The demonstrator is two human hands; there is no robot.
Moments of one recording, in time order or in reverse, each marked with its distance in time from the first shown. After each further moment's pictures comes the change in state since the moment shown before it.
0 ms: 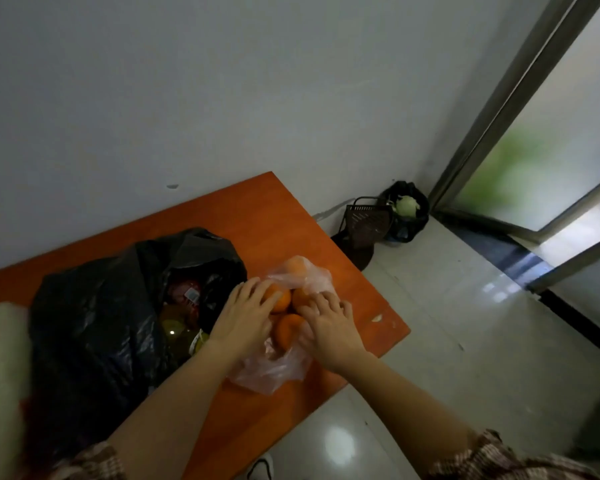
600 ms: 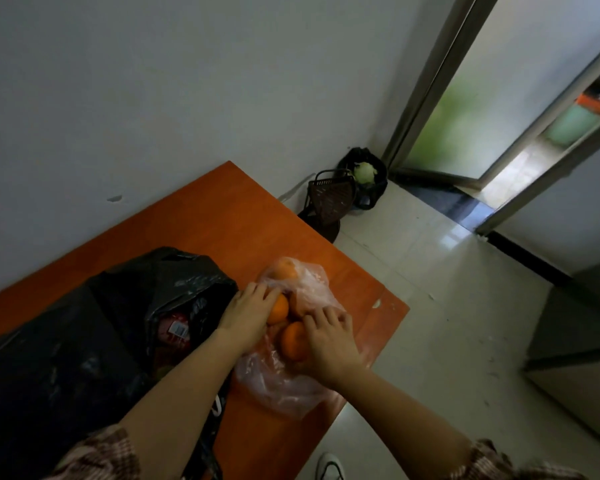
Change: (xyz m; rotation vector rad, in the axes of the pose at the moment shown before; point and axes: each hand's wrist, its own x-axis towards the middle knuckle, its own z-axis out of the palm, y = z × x) left_hand 0.065 -0.036 0.030 -0.044 -0.255 0.219; right_hand 0.023 -0.026 0.036 -0.085 -0.057 0.270
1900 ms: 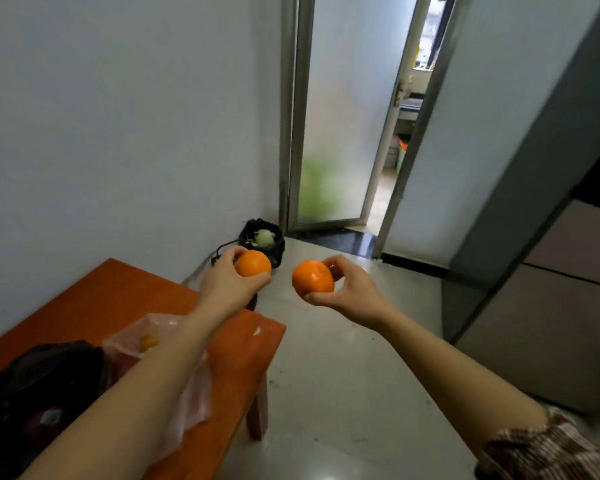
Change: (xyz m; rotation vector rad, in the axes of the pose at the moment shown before) left_hand -0.015 0.213 -0.175 -0.842 0.347 -0.064; right_hand -0.191 0.175 -0.144 0.856 0.540 0.335
